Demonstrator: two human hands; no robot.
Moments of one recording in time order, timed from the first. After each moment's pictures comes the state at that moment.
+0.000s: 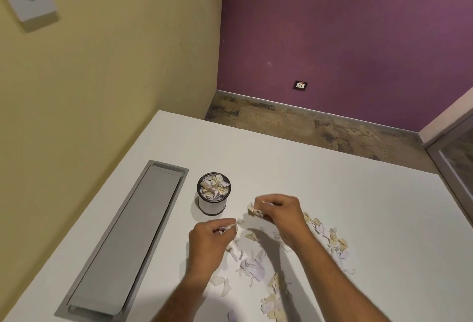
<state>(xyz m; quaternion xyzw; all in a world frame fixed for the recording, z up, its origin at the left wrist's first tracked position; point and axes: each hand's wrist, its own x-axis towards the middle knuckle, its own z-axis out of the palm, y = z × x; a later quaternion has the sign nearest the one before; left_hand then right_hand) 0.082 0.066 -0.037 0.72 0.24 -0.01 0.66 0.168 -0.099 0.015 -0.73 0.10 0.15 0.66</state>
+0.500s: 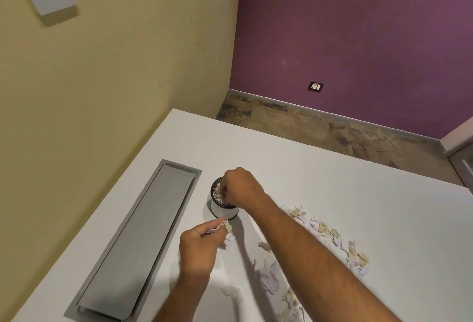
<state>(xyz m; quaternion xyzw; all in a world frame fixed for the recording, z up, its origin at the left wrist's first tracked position) 0.082 0.098 -0.045 0.58 0.34 0.05 0.74 0.235 0.034 0.018 -0.95 -0.29 0.14 0.07</state>
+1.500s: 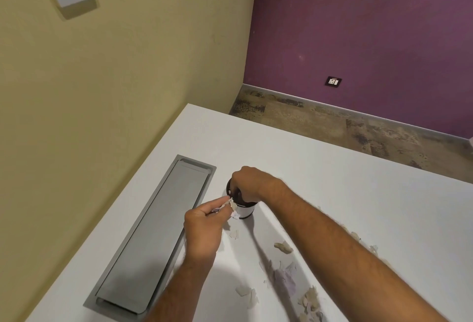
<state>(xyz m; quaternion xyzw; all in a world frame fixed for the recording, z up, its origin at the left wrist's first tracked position) 0.103 0.127 -0.021 0.61 0.33 0.10 0.71 0.252 0.048 0.024 -0.88 -0.39 0.24 -0.07</state>
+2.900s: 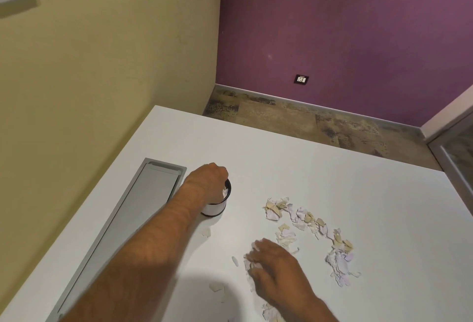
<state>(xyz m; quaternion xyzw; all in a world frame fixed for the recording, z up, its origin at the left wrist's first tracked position) 0.213 0.116 0.026 0.98 -0.06 -0.19 0.06 0.087 -0.132 -0.063 -0.93 -0.21 0.09 0.28</state>
